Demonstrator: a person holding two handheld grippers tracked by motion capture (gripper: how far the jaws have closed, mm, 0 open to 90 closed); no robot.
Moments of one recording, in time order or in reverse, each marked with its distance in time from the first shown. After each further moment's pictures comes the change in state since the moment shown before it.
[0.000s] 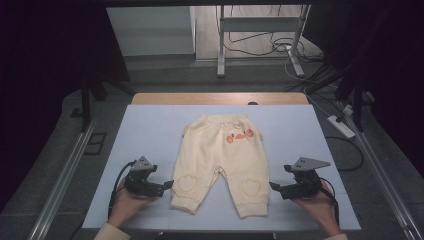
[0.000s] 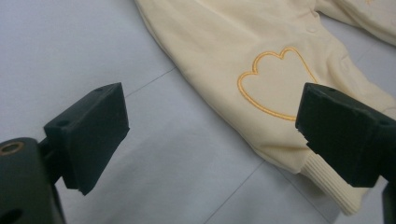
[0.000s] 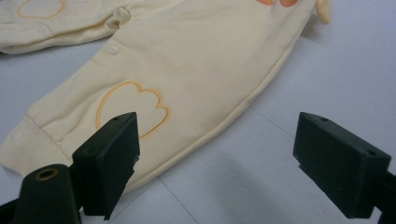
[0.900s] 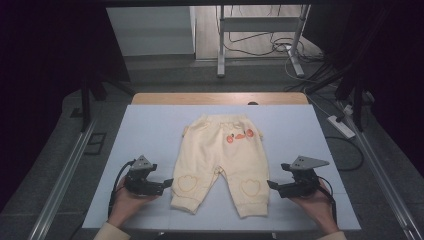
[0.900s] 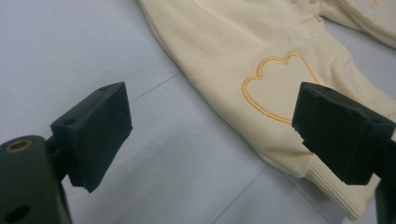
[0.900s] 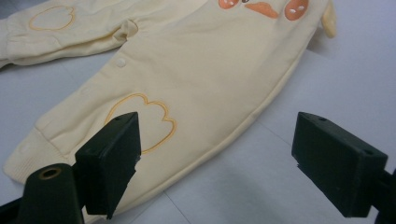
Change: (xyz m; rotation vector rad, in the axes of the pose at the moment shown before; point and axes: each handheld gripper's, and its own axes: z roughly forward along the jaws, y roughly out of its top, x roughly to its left) left arm 0.001 0.001 -0.002 -0.006 0.017 0.002; right arm 0.003 0.006 0.003 -0.033 0.021 -0.006
